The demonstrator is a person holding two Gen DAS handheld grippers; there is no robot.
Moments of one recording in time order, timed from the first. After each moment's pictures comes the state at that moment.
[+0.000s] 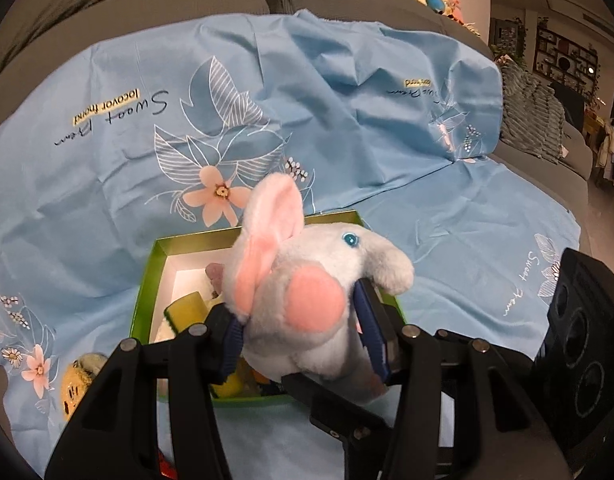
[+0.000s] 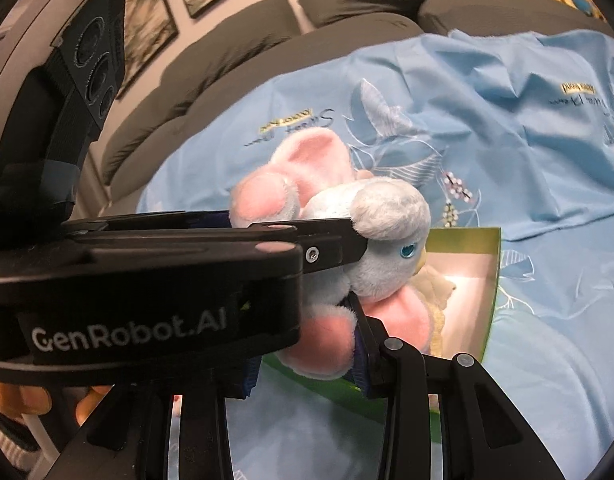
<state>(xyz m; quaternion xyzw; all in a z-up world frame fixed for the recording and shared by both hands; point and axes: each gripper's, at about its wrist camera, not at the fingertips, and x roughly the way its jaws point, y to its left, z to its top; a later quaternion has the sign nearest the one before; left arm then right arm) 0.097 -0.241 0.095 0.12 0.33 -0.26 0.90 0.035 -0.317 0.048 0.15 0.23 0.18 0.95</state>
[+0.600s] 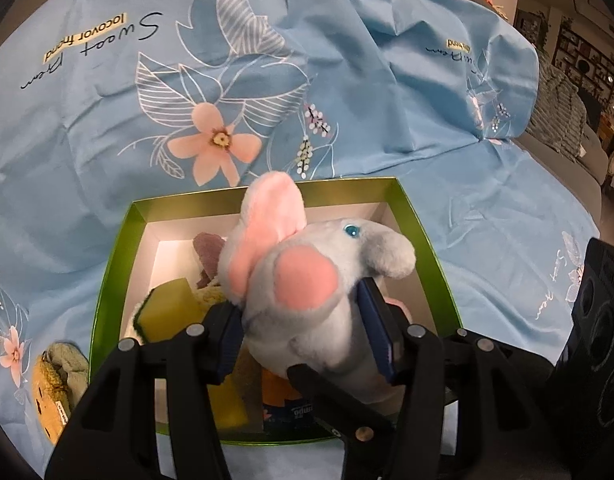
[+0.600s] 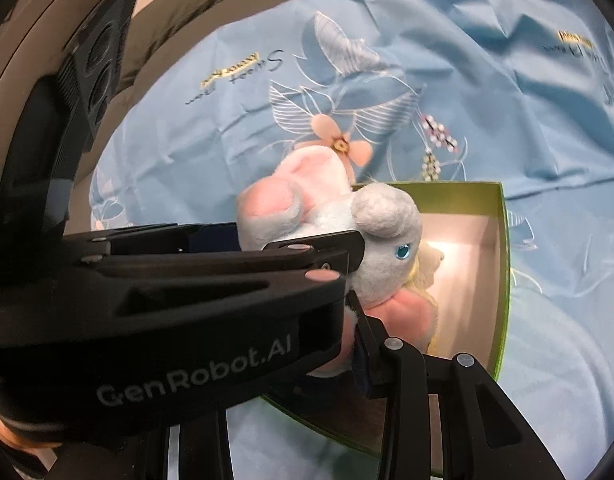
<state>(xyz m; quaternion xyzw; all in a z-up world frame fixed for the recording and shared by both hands) 0.147 -0.245 0.049 0.11 0.40 -0.24 0.88 0.091 -0.320 0.014 0.15 0.31 0.14 0.93</state>
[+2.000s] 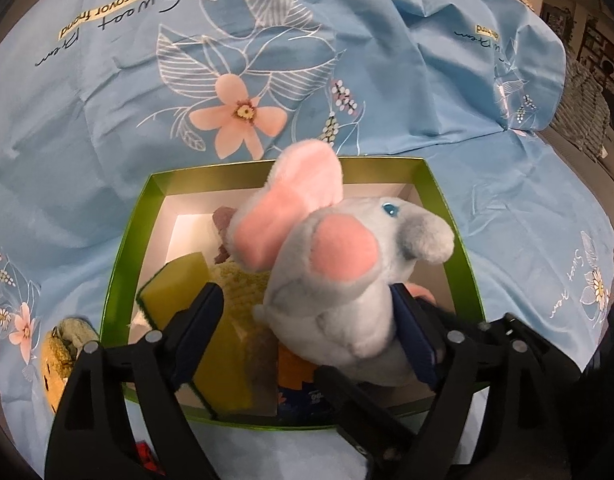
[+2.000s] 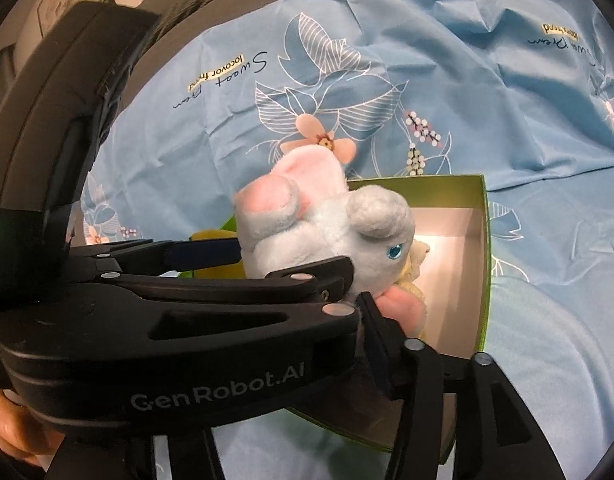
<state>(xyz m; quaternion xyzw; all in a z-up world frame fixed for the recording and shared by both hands) 0.155 -0.239 0.044 0.11 0.44 -0.19 0.87 0.088 -0.321 0.017 0.16 0.32 0.12 0.92</state>
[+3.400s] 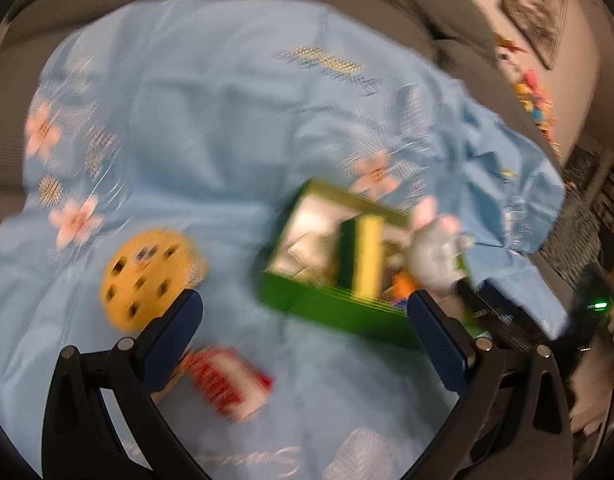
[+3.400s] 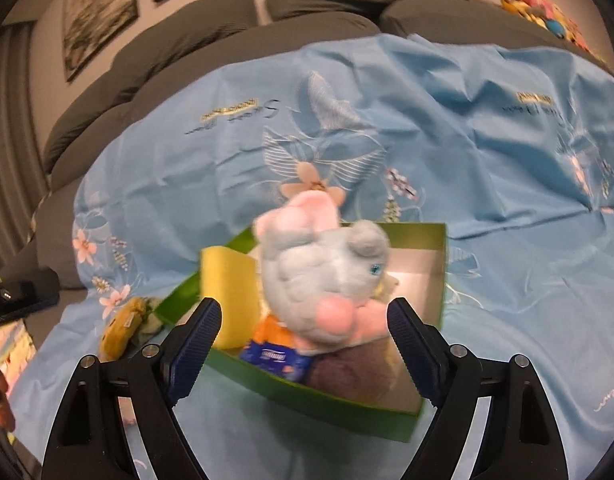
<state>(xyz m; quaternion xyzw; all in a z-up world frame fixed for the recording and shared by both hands) 0.034 -0.042 0.069 -0.10 0.34 -0.12 0.93 0.038 -0.301 0.044 0.10 0.25 0.07 0.96</state>
